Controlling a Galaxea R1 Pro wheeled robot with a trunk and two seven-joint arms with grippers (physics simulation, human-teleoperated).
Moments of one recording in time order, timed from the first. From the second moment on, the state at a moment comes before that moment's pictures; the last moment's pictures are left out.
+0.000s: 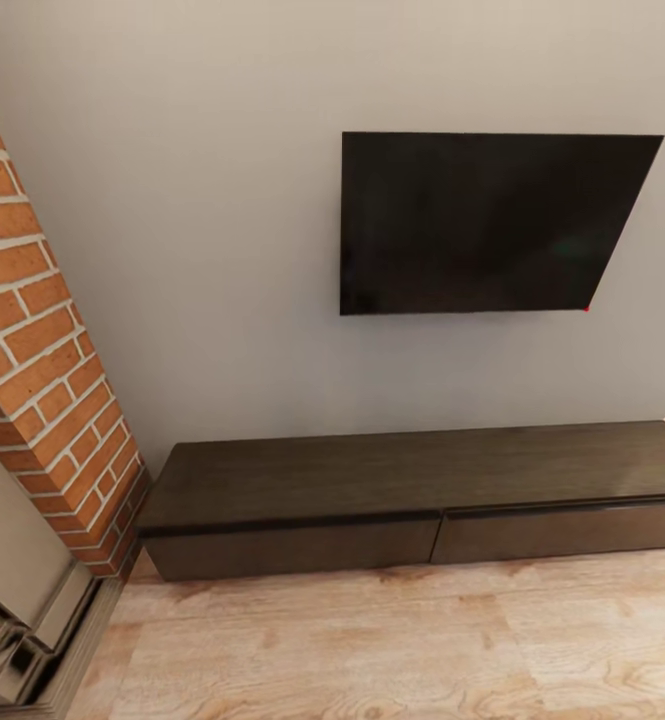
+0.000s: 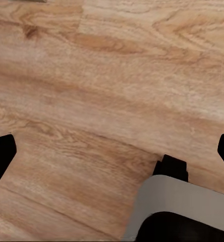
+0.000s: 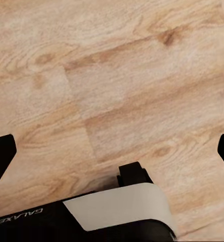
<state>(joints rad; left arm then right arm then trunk) -0.31 0.02 -0.16 -0.07 0.35 -0.12 0.36 -0.34 0.04 0.46 -0.08 -0.68 -0.14 -0.19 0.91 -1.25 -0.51</state>
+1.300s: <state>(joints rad) -0.17 0.02 -0.16 -0.06 0.35 -0.13 0.35 -0.23 0.04 0.47 -0.08 -0.67 -0.14 -0.19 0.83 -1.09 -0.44</state>
